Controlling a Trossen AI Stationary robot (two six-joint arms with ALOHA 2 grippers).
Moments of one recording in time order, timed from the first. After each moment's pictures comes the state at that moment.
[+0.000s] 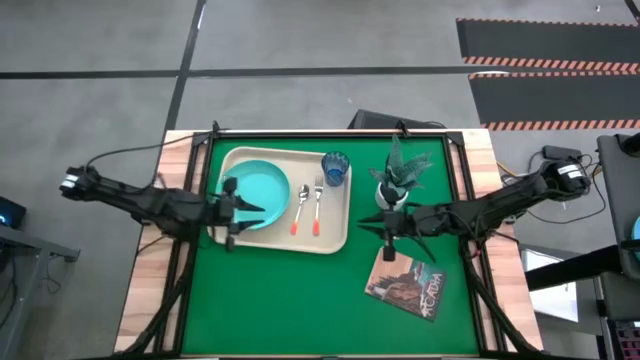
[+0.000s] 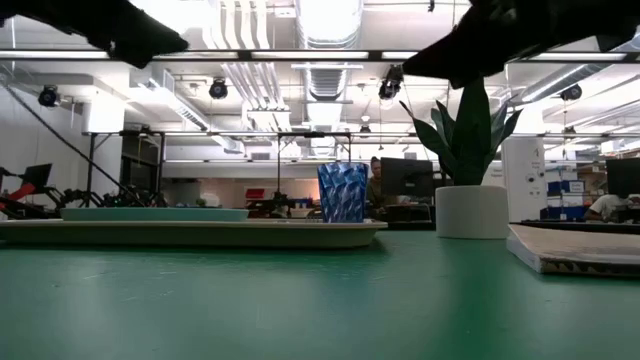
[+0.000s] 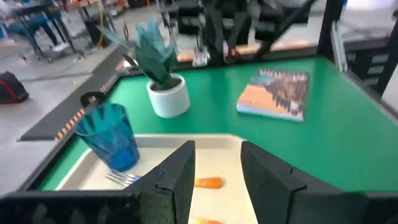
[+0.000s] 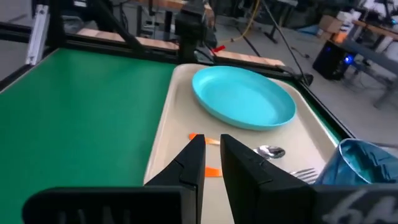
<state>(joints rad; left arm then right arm) -0.27 0.64 0.49 -0.15 -0.35 0.03 0.23 1.19 0.52 0.41 0.31 -0.10</state>
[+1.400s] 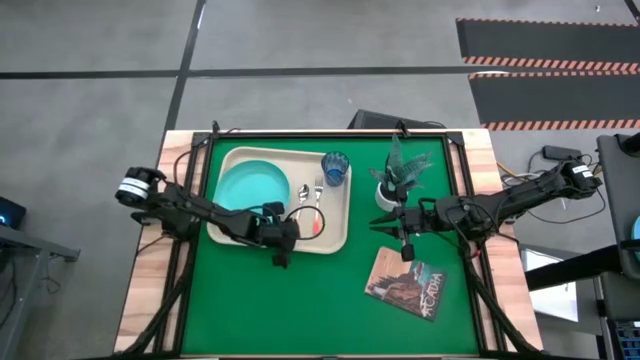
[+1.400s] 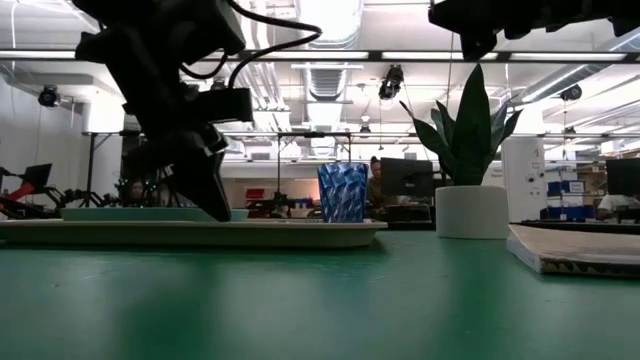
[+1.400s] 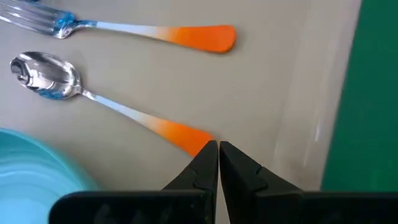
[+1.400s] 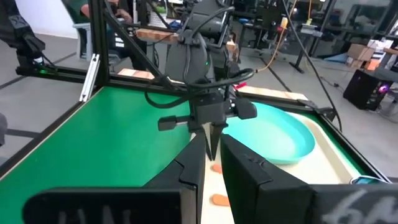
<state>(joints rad) -0.21 1.59 0.82 -0.33 -0.38 -0.26 0.24 0.98 0.49 0.35 0.18 -0.10</state>
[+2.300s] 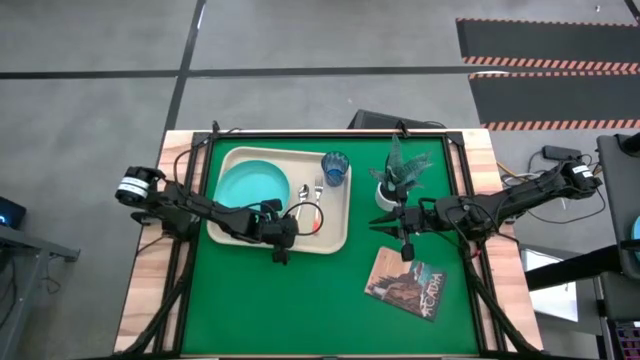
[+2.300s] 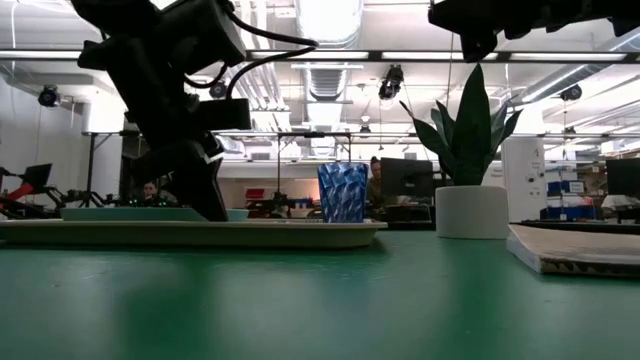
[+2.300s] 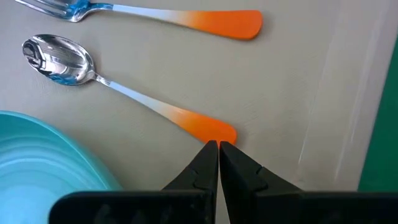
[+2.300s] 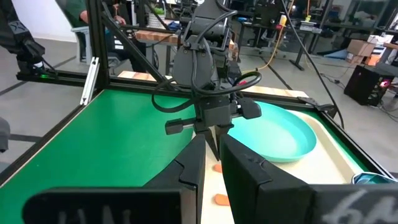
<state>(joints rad) -0.18 1.58 0.80 -0.32 -0.38 -0.26 0.24 0.98 0.49 0.35 0.18 -0.08</state>
